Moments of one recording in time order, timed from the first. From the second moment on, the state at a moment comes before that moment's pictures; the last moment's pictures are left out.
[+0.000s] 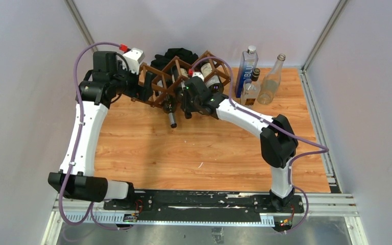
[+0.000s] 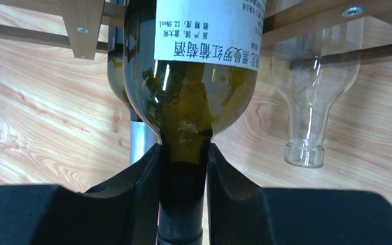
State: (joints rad) left arm -0.09 1.34 1.63 -0.91 0.29 0.21; right arm 0.80 1.94 1.64 -0.34 0.13 0.53
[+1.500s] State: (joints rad) left arm -0.20 1.17 1.36 -0.90 0.38 0.71; right arm 0.92 1.26 1.17 -0.51 -0.03 0.61
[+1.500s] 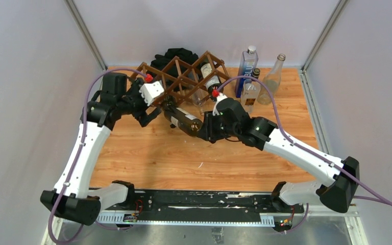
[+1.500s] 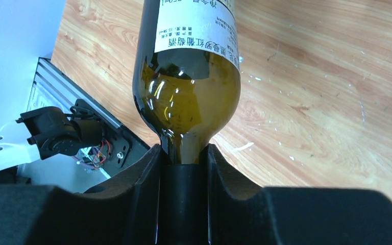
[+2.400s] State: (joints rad) left arm -0.64 0.85 1.01 -0.68 0.34 1.09; right arm 0.92 1.30 1.45 -0.87 -0.29 0.49
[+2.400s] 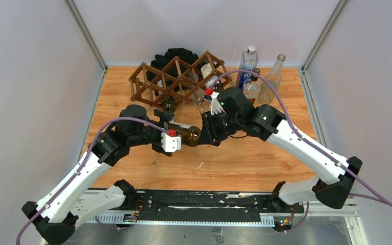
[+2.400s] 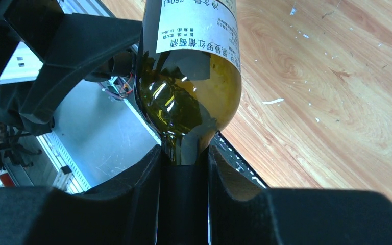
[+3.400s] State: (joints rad) left arm -0.69 0.97 0.91 -0.62 0.33 0.93; right arm 0.96 1.31 1.47 -0.80 -0.29 0.40
